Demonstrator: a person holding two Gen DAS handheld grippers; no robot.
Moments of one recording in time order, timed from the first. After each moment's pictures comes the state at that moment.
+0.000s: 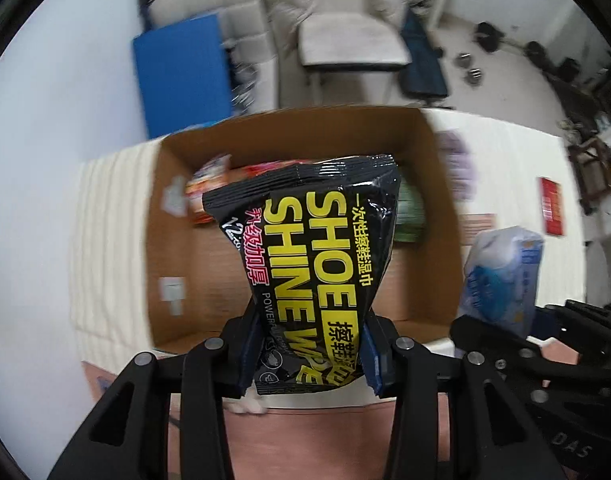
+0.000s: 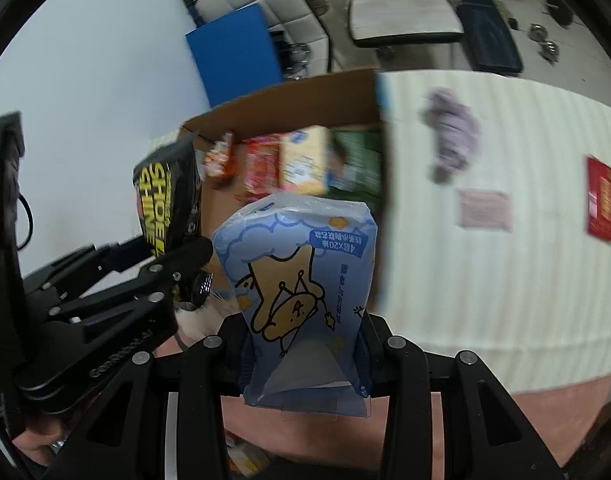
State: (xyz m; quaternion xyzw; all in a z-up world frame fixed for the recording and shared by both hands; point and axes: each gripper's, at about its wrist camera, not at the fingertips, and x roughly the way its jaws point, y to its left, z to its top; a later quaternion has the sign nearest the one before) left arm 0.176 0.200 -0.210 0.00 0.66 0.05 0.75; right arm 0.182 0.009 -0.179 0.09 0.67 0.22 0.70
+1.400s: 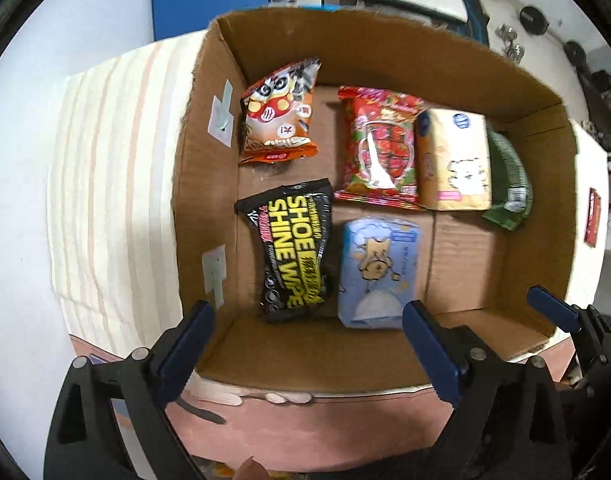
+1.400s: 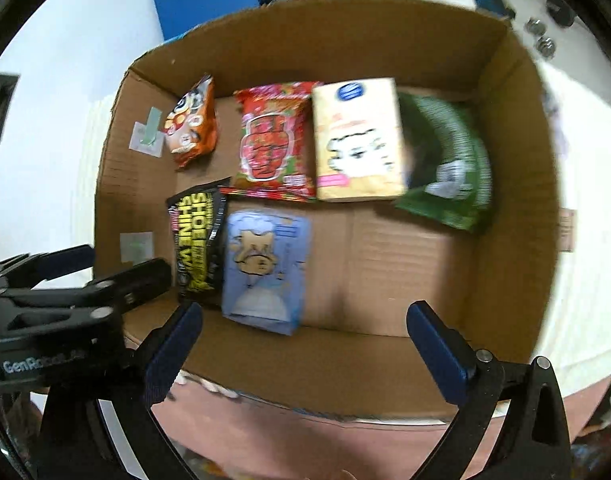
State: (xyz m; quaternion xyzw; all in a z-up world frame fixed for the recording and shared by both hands) left arm 0.185 0.292 -0.276 -0.07 0.74 0.06 0.67; right arm 0.210 0.138 -0.289 0.00 0.72 0.15 0.68
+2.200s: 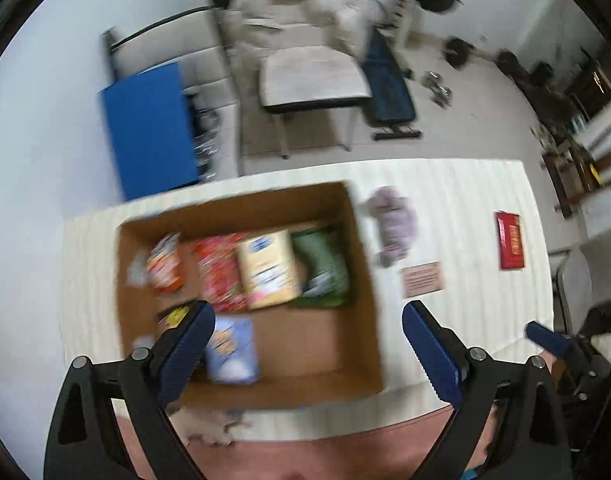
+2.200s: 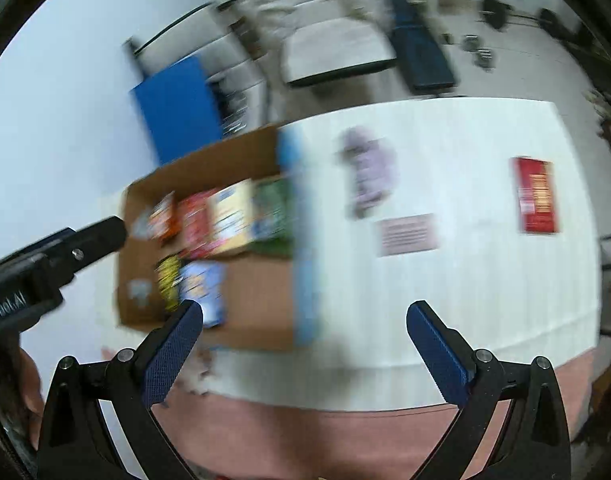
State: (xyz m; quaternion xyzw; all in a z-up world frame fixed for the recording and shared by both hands) left arm 0.251 0.093 -0.164 0.01 0.62 -0.01 0.78; right arm 0.201 -0.076 -0.187 0.10 0.63 0.09 0.77
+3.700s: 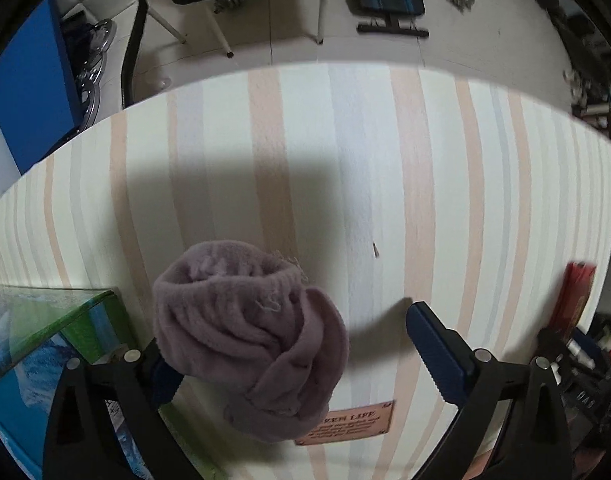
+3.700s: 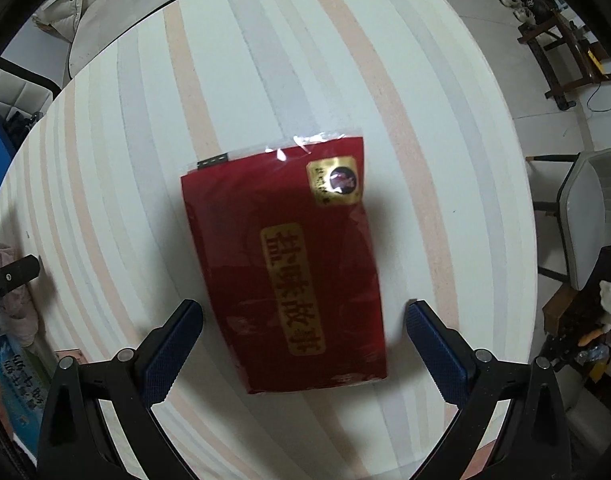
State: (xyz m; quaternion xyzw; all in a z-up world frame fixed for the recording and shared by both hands) left arm 0.410 -0.043 -0.423 -0.01 0.78 0.00 0.63; right arm 0.363 -0.348 -0.440 0.09 0.74 -0.08 0.66
